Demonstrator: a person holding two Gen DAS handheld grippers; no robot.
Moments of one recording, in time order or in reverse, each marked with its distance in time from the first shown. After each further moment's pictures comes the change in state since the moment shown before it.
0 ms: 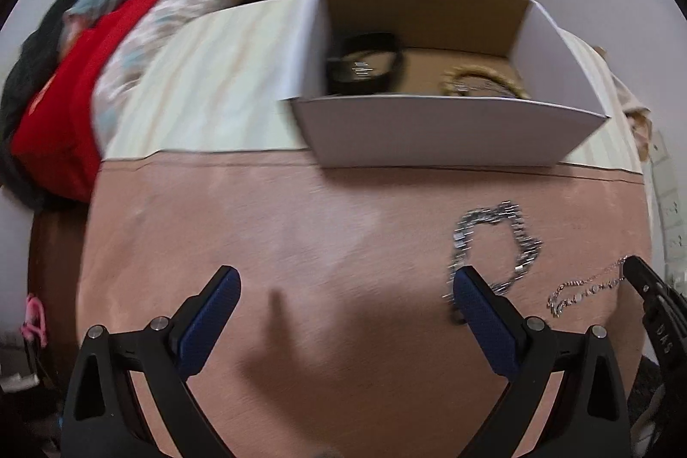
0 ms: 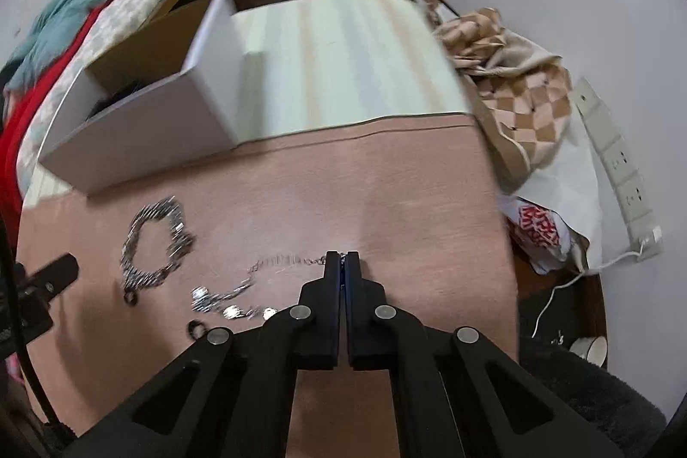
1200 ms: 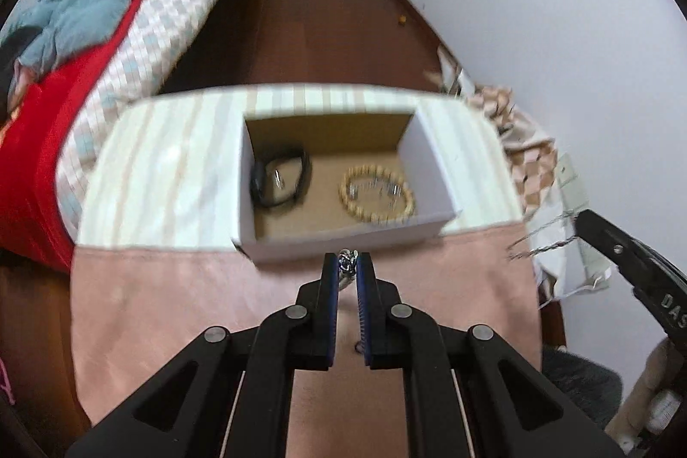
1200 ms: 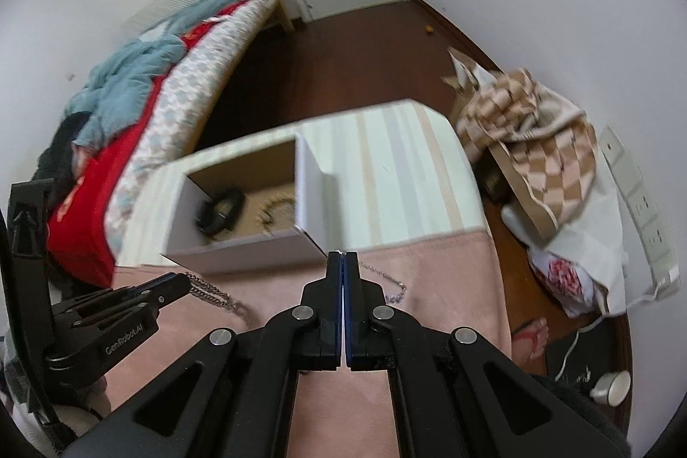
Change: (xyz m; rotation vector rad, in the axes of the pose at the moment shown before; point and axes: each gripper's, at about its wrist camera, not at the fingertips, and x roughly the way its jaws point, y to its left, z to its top) left arm -0.102 0.018 0.045 0.064 -0.162 -0.276; right arm -0.115 0.020 0.064 -0.037 -0.169 0.244
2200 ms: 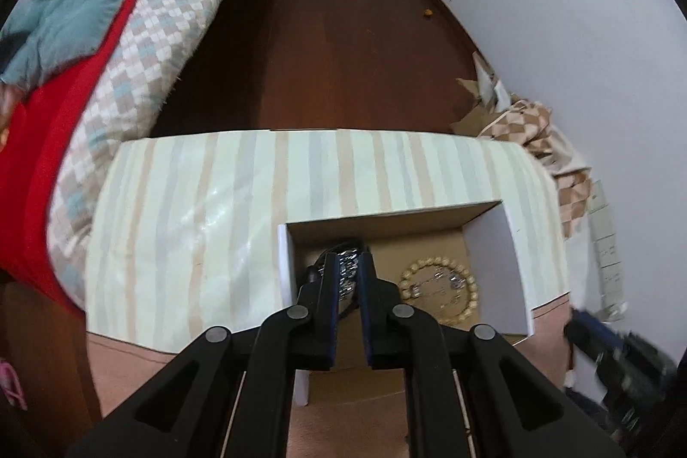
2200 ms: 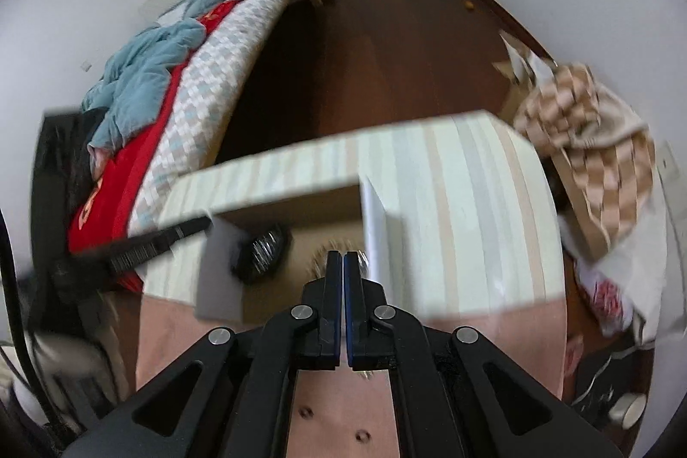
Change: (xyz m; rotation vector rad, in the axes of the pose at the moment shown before) left arm 0.074 0.039 0.089 -0.015 0.086 0.063; right arm 0.081 0.019 0.042 0.035 0.137 0.064
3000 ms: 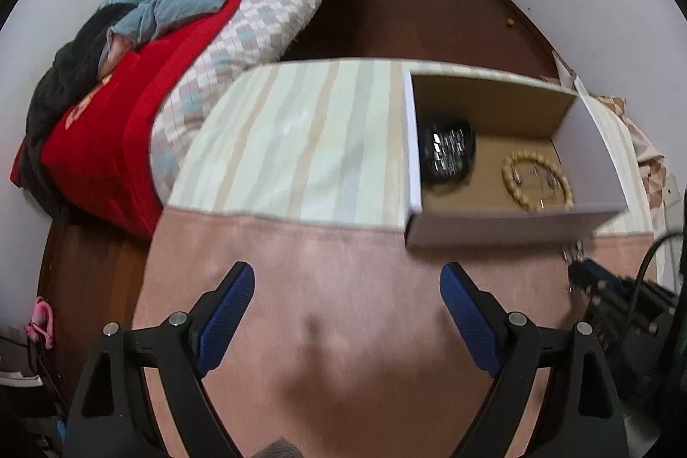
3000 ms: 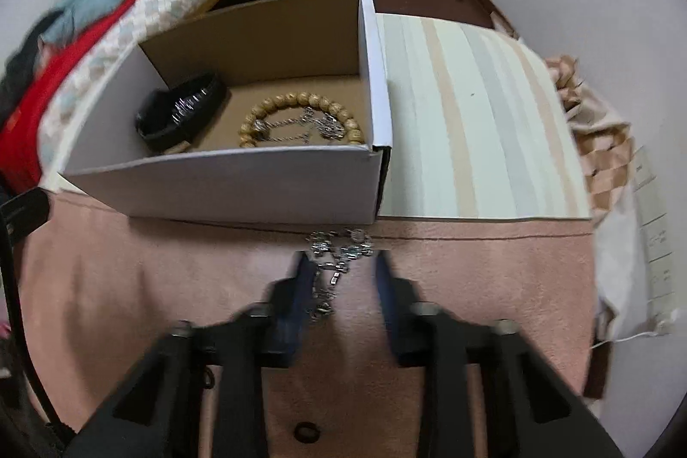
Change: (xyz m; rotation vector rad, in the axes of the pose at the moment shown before) left arm -0.017 0.021 -0.132 -0.105 -0.066 0.293; right arm 0.089 0.023 -0.083 -0.214 0.090 -0.220
